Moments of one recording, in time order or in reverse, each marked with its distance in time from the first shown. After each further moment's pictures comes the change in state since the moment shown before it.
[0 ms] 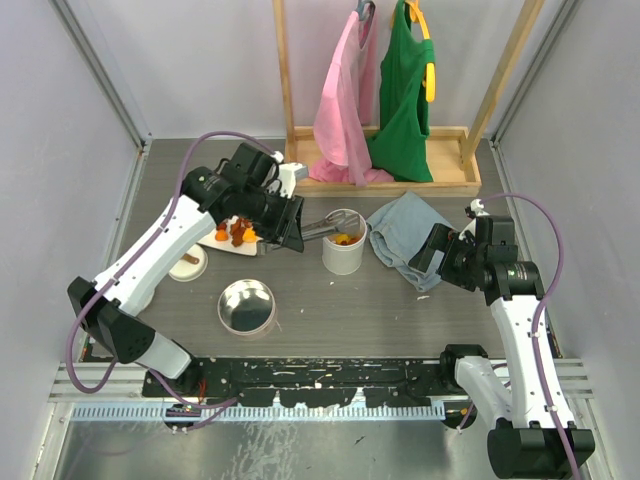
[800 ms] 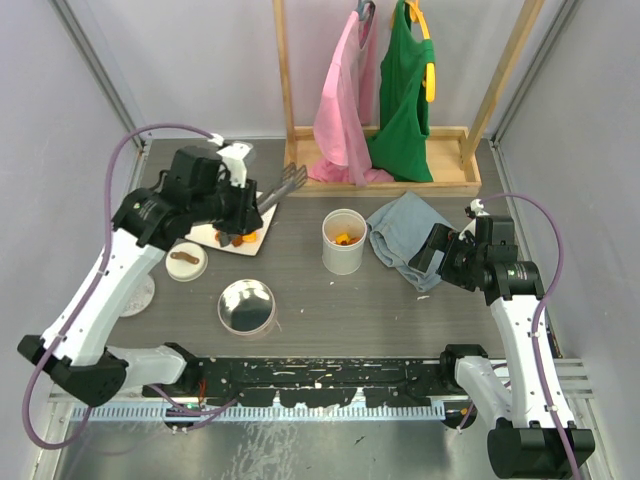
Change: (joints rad) left arm 0.060 -0.237 -0.035 0.045 -0.309 0.006; right arm 0.000 0.001 0.000 0.000 0.000 0.000
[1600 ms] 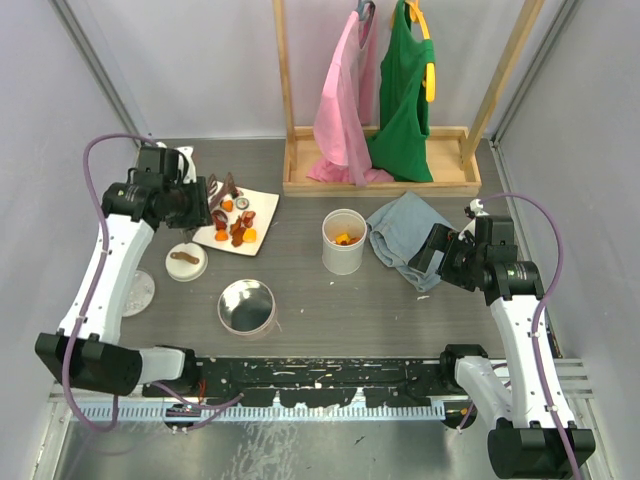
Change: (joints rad) left arm 0.408 -0.011 -0.163 -0.007 -0.074 0.017; right arm 0.003 0.000 0.000 0.000 0.000 0.000
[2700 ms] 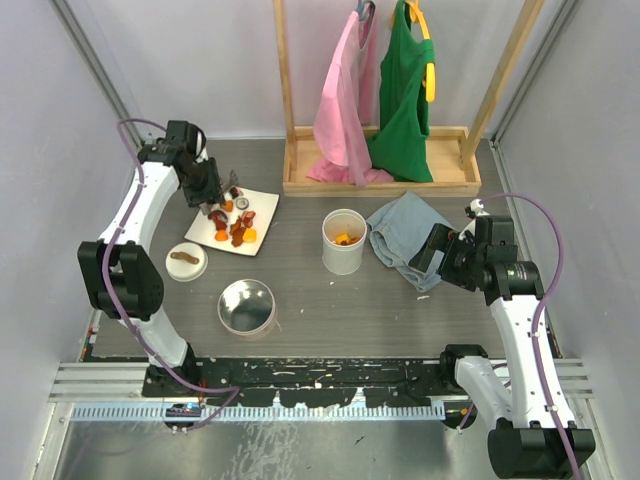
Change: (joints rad) left arm 0.079 0.459 0.199 0.077 0.039 -0.138; right arm 0.000 0.000 0.000 0.000 0.011 0.000
